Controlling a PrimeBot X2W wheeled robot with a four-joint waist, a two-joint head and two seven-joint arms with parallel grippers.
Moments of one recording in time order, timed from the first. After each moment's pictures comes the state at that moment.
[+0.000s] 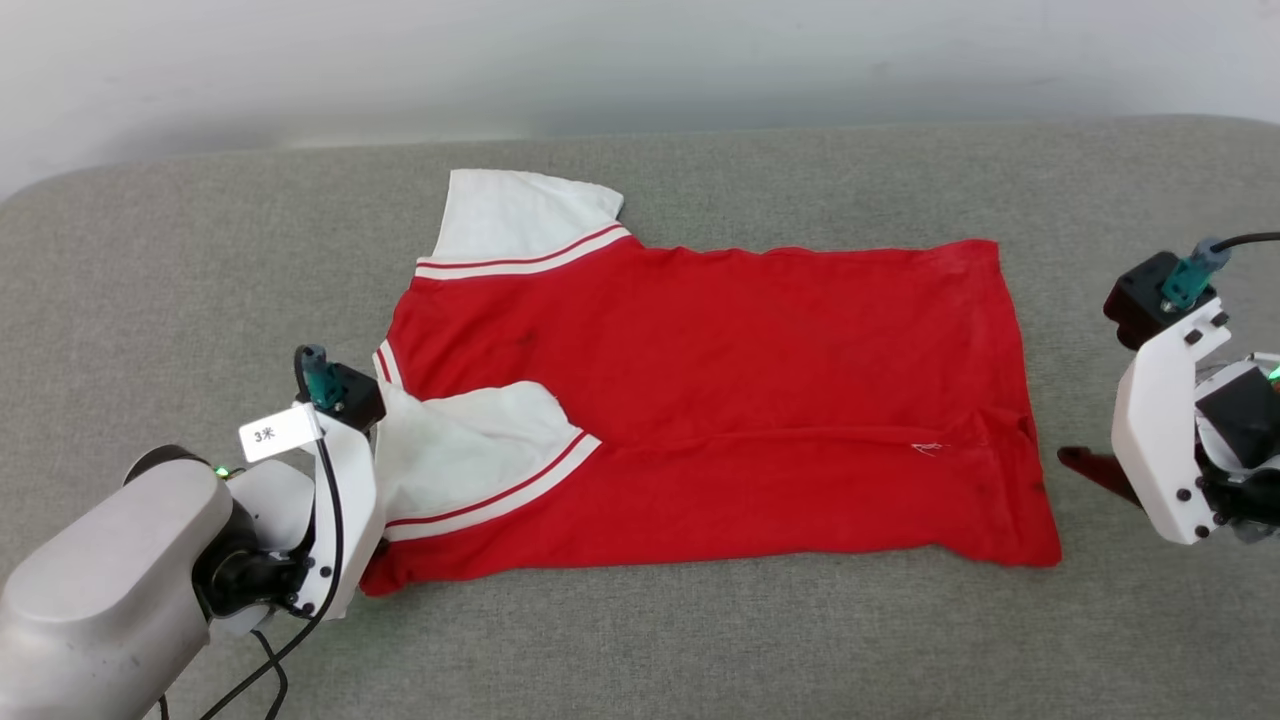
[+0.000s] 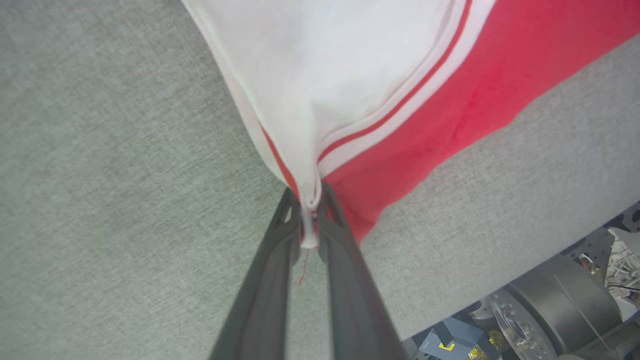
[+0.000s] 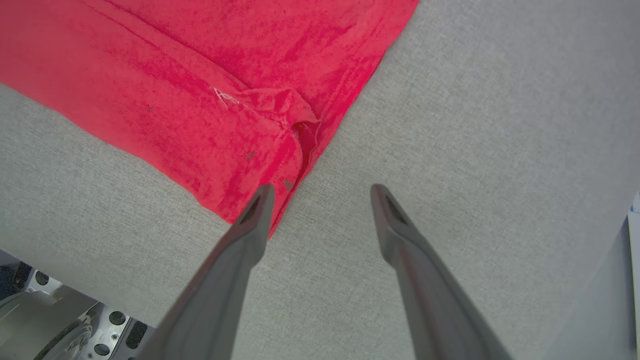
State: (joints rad) left arm -0.75 0.74 -1.01 0.38 -1.05 -0.12 0.74; right arm -0.66 -0.77 0.65 0.16 0.80 0.13 0.89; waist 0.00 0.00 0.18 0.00
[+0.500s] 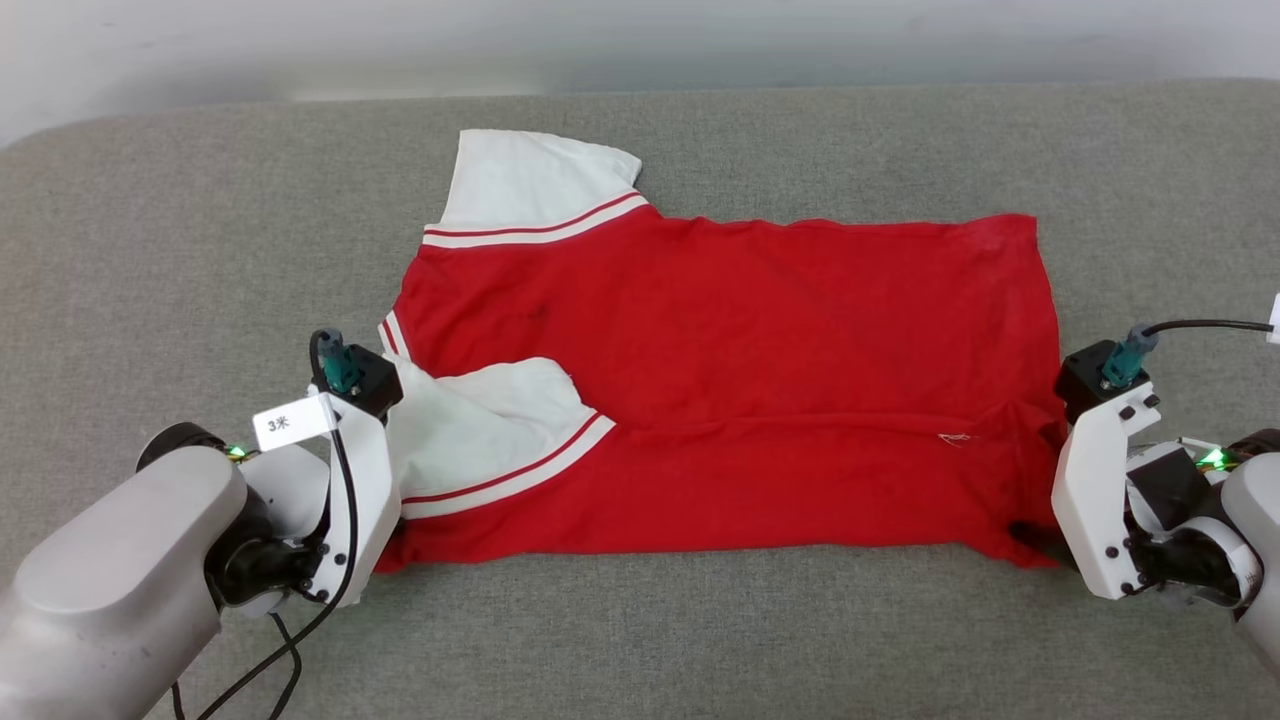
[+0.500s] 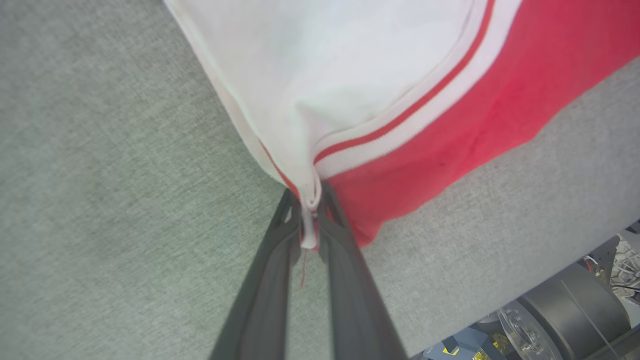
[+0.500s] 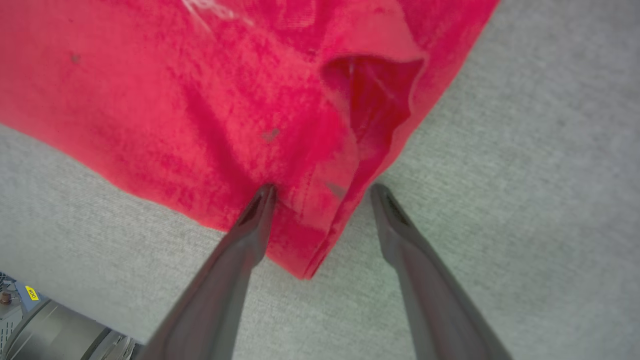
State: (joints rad) left arm -0.77 0.73 -1.02 0.35 -1.03 -0.12 0.73; right arm -0.59 -0.63 0.71 0.41 0.79 0.13 0.83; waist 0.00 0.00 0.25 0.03
